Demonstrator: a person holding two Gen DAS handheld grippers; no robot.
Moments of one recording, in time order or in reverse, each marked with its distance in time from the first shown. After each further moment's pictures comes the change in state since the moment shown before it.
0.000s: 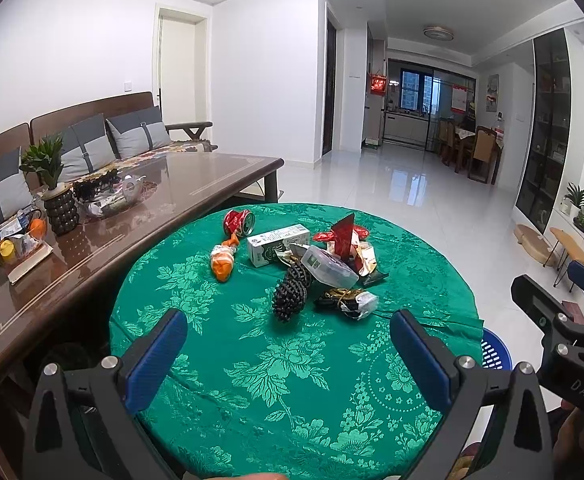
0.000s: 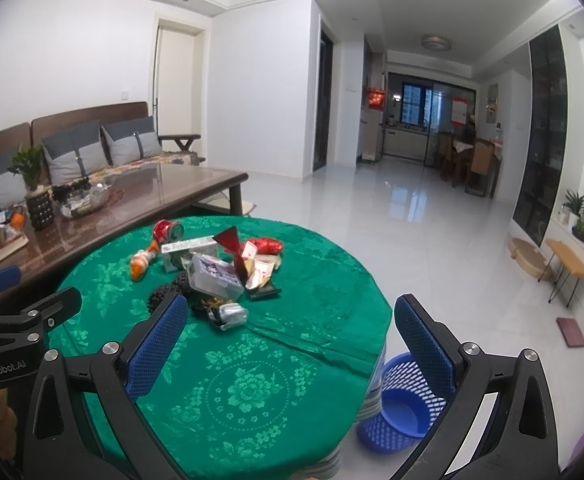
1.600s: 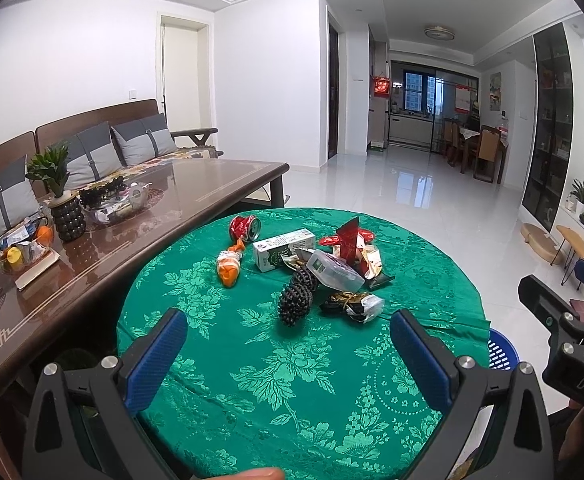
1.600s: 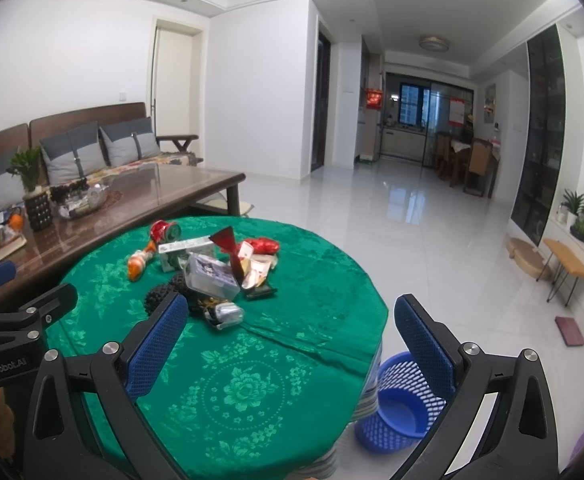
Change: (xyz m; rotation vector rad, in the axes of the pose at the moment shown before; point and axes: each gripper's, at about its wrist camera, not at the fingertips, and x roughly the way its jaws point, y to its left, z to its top) left arm 0.002 -0.006 -0.002 0.026 -0.018 0.032; right arm -0.001 -0.003 -0.001 0.003 -0.002 -0.005
